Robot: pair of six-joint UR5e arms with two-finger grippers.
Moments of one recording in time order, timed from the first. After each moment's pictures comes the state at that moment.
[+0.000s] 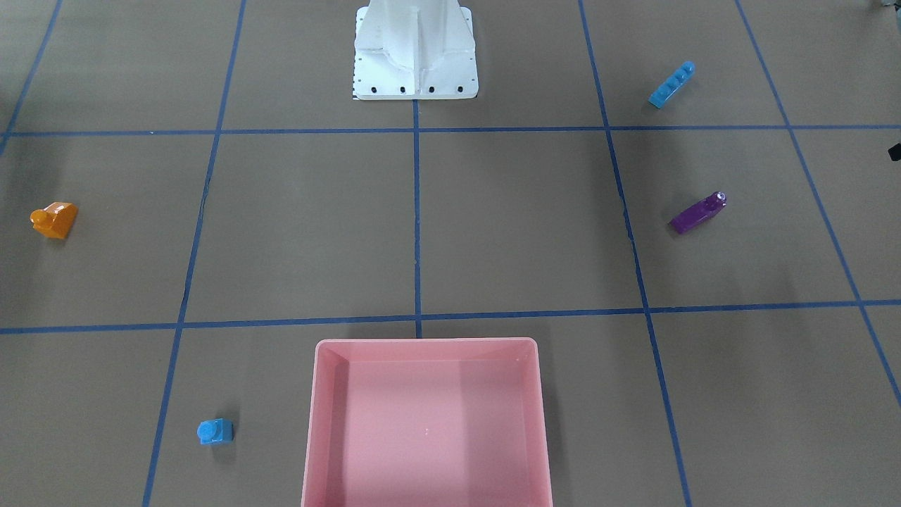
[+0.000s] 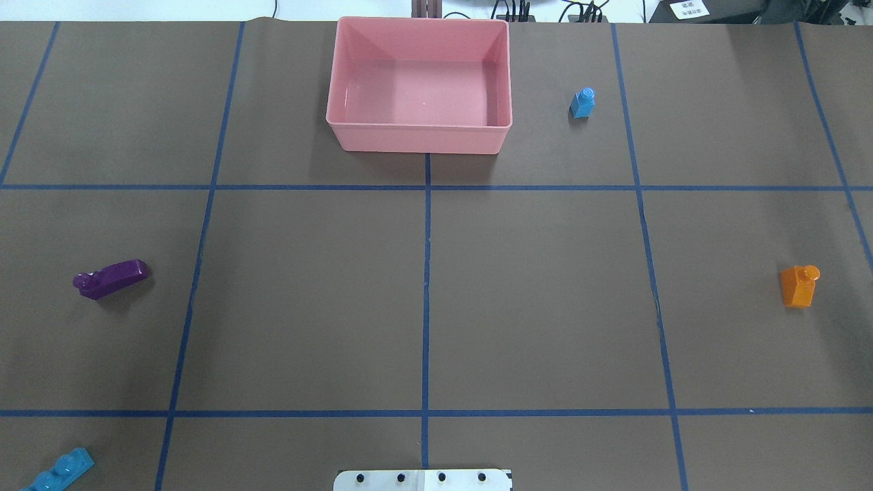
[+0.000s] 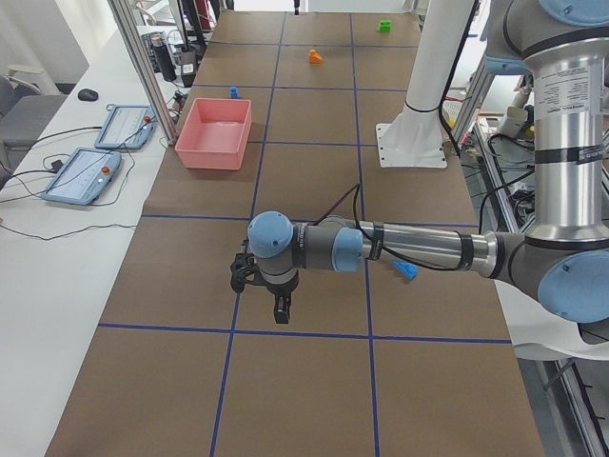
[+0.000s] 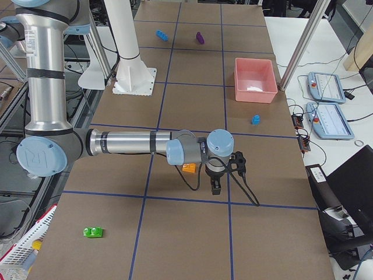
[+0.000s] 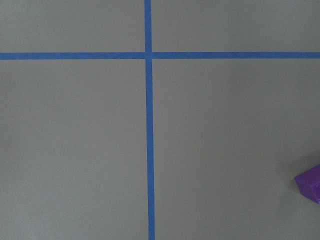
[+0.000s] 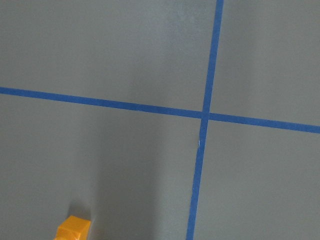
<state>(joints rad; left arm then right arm) -1.51 -1.45 -1.77 -1.52 -2.41 -0.05 1.51 -1.59 1.63 -1.49 2.39 0.02</state>
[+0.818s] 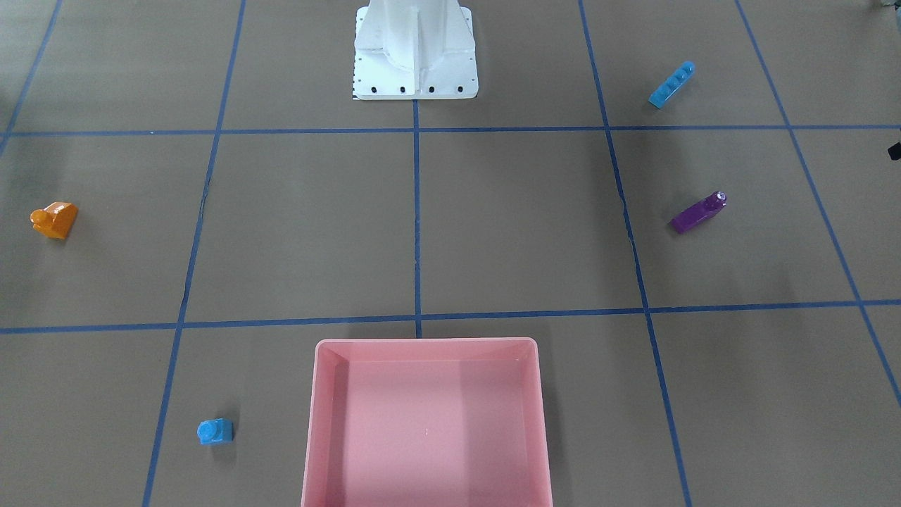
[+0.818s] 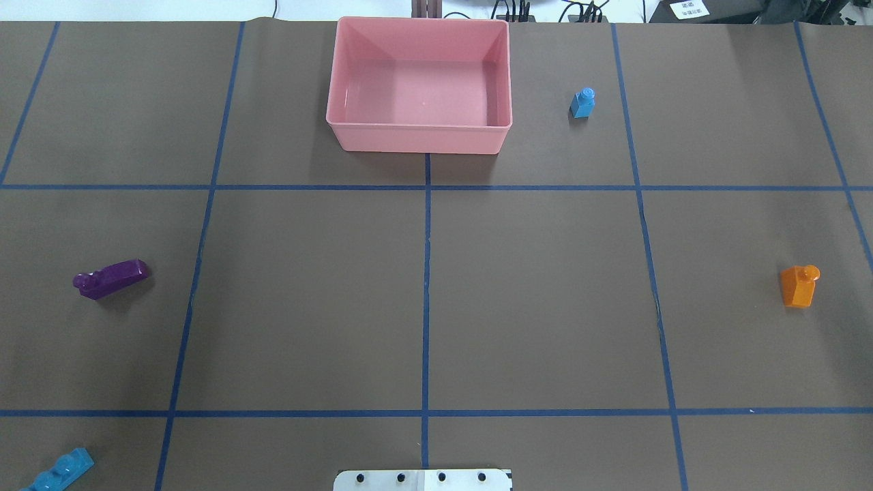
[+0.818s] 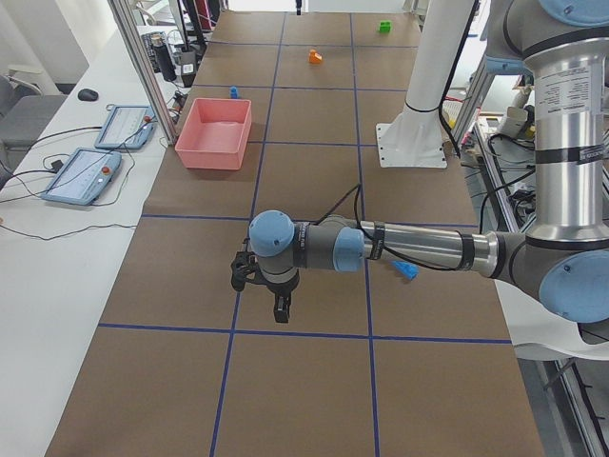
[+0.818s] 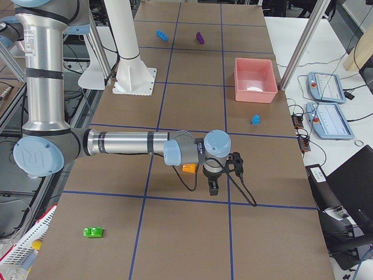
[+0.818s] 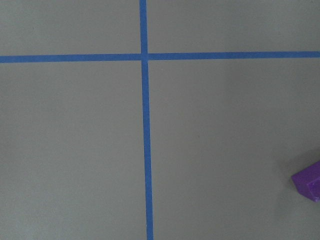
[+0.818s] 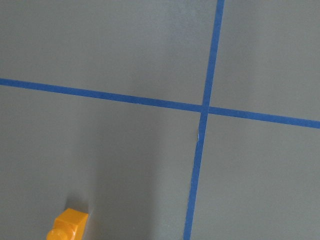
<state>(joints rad) -1.51 -1.45 -1.77 -1.53 -2.41 -0.05 1.51 -1.61 1.64 -1.48 2.39 0.01</state>
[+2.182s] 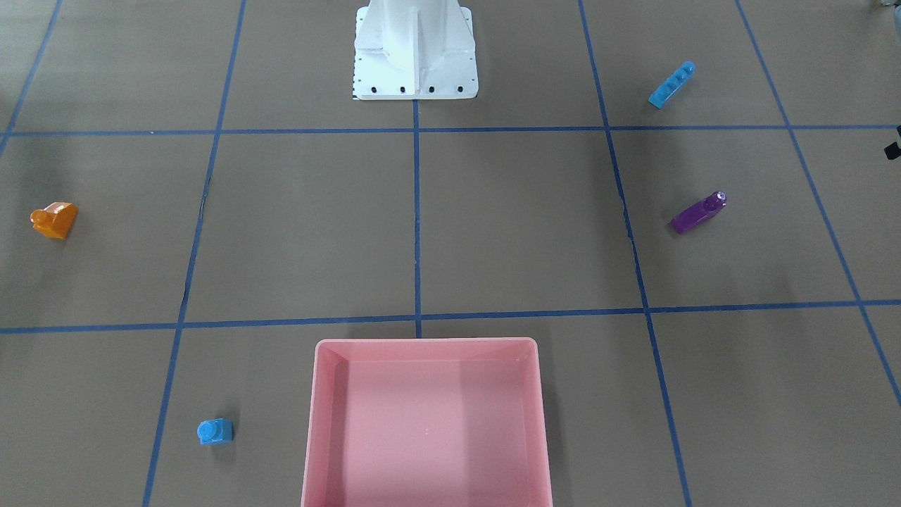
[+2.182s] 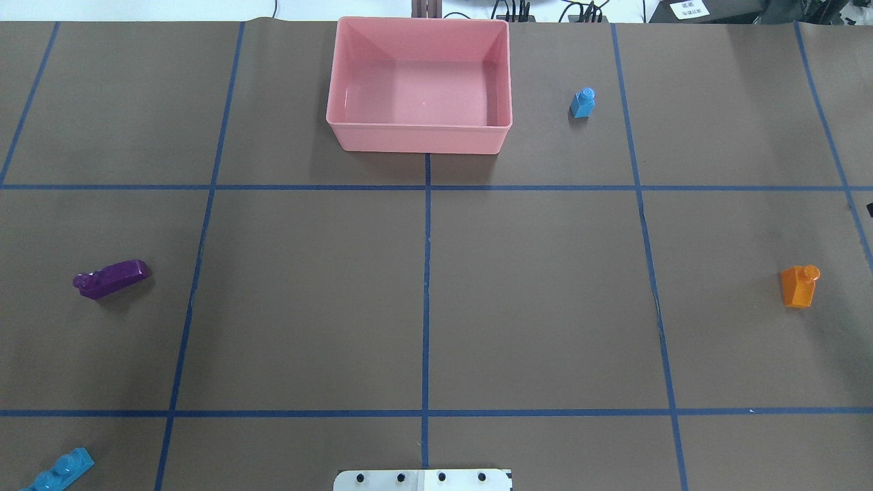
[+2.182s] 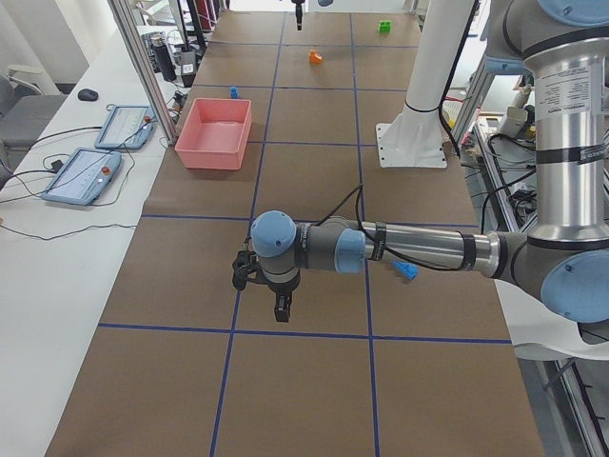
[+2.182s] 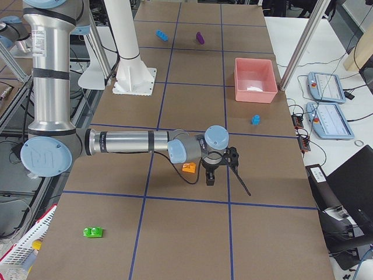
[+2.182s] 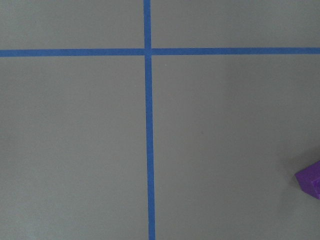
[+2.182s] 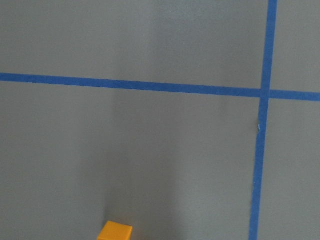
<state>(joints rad) -1.50 -1.44 -1.78 -1.57 -2.42 -0.05 1.32 -1.62 1.64 -1.35 2.39 0.32</state>
